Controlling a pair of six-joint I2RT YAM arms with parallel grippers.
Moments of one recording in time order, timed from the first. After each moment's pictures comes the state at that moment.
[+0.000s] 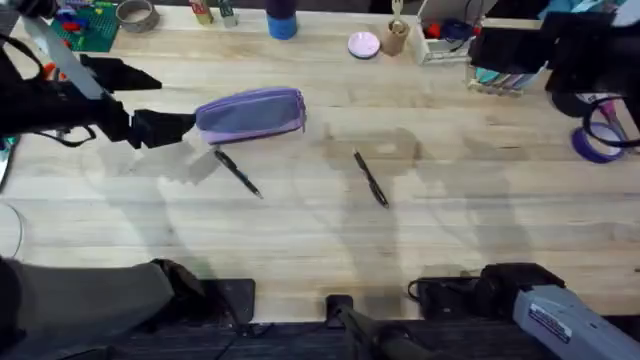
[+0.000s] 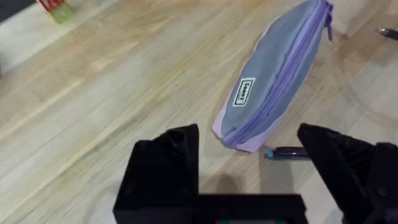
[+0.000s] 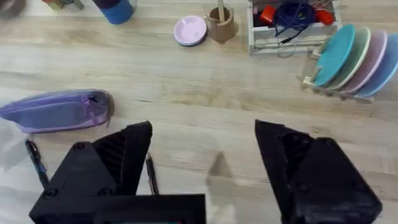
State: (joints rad) left arm 0.62 1.50 1.00 -0.82 0.94 1.23; right arm 0.00 0.93 1.11 -0.80 -0.18 0.05
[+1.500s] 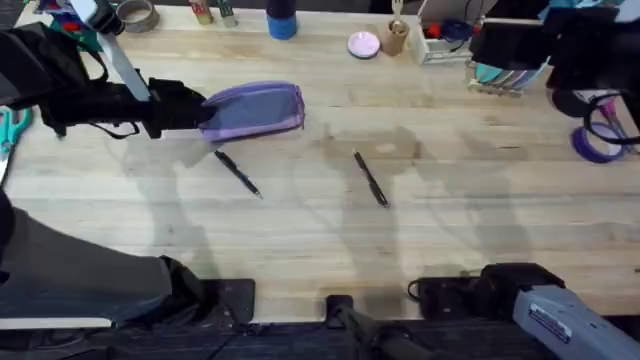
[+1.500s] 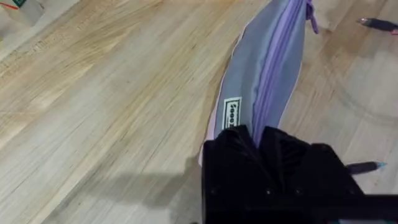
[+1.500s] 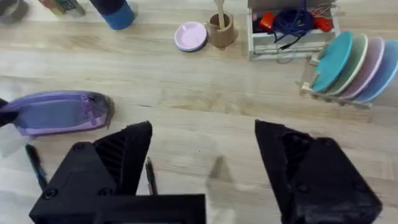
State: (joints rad) left arm 0.47 1.68 1.00 -0.71 0.96 1.25; right arm 0.00 0.93 1.11 -0.78 -0.18 0.04
